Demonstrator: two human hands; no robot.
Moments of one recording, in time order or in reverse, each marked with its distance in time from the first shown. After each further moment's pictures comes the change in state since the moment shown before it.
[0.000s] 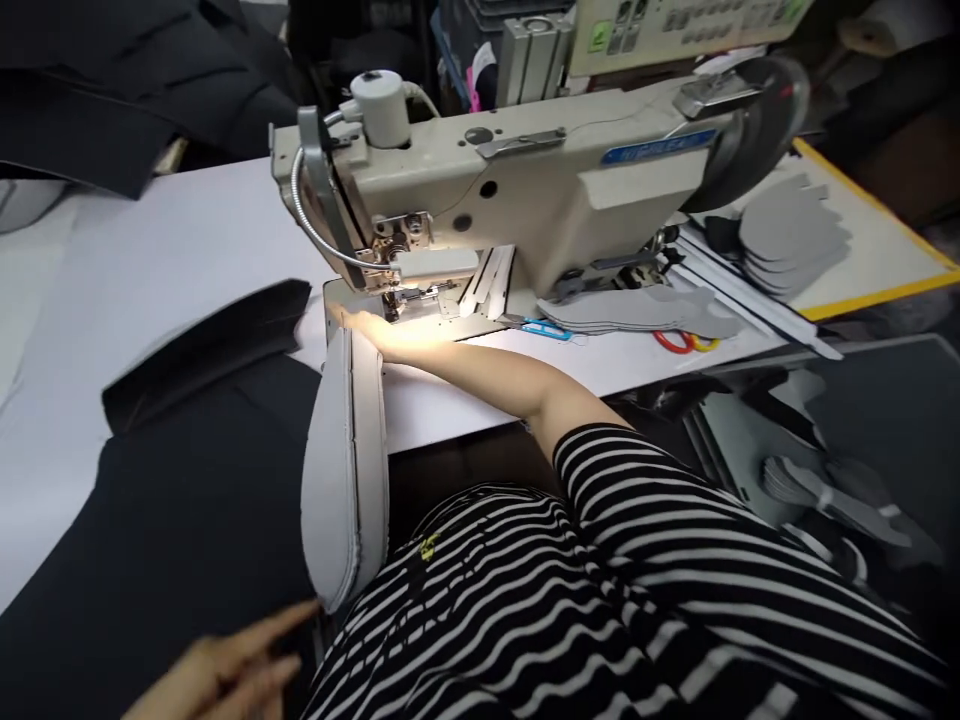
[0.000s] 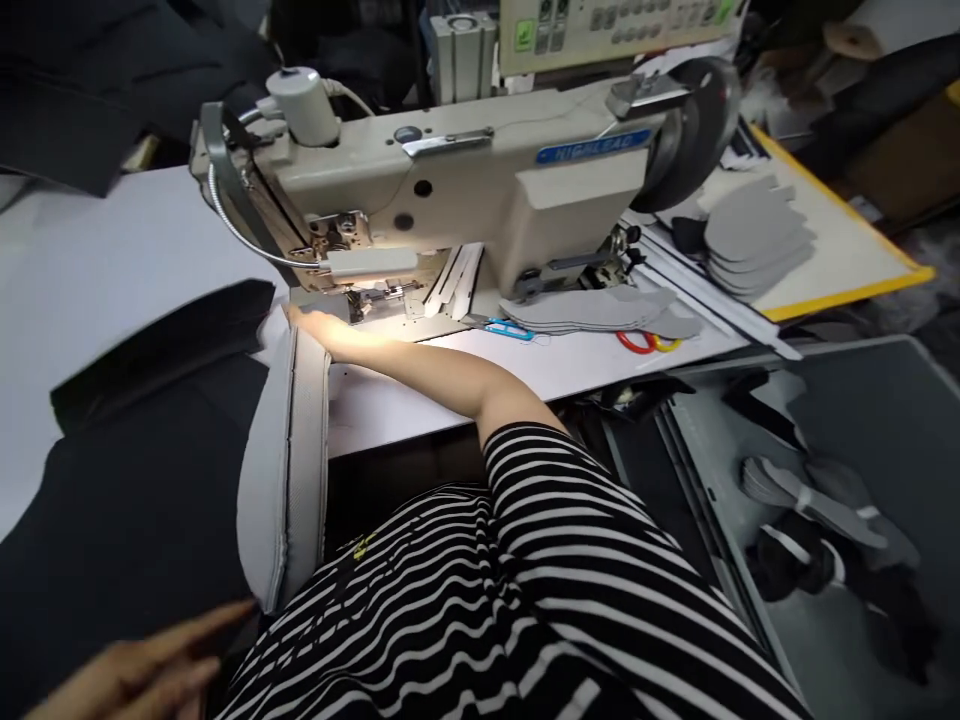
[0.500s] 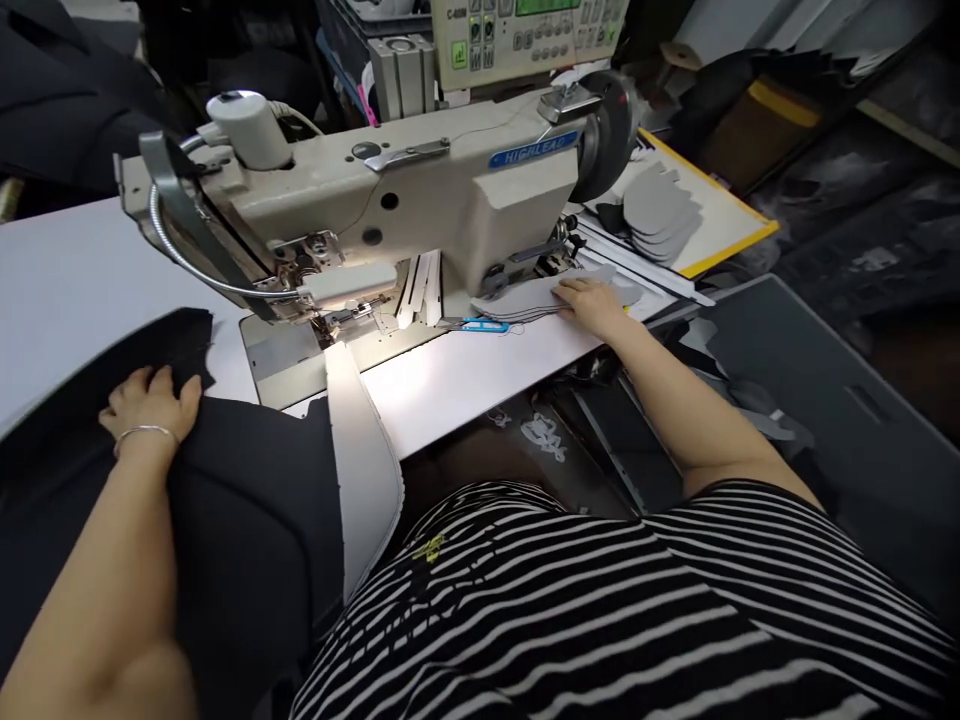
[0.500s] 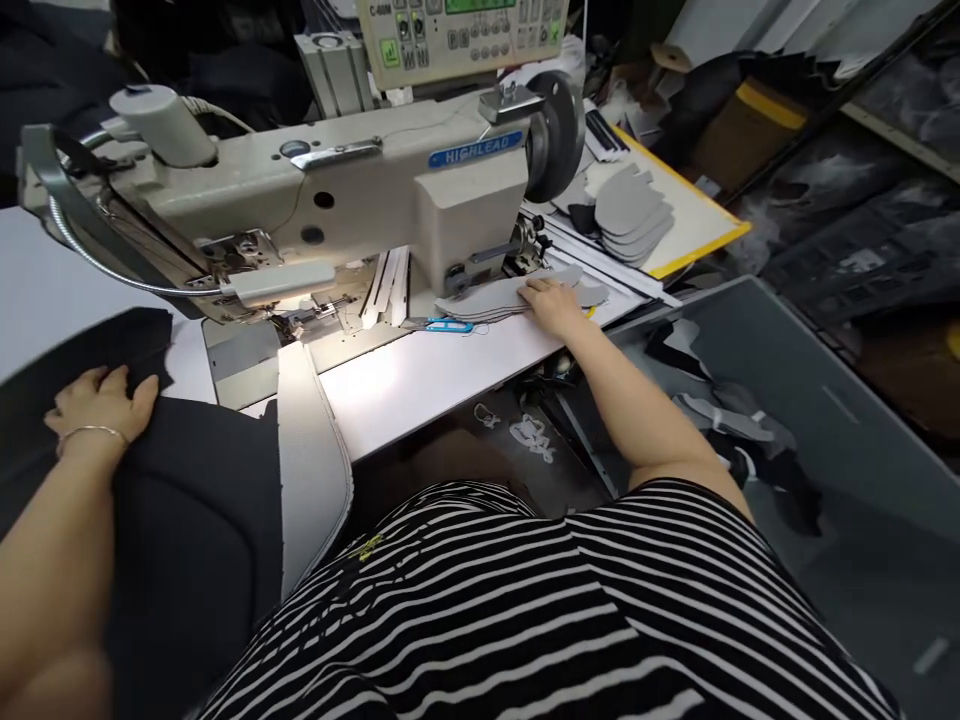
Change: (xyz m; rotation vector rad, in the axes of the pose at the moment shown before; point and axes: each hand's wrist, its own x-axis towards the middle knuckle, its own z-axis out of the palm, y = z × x) left_hand 0.244 0.040 -0.166 0.366 0.730 -0.029; right_hand -0.302 0.197 -0.138 -0.682 0.190 0.669
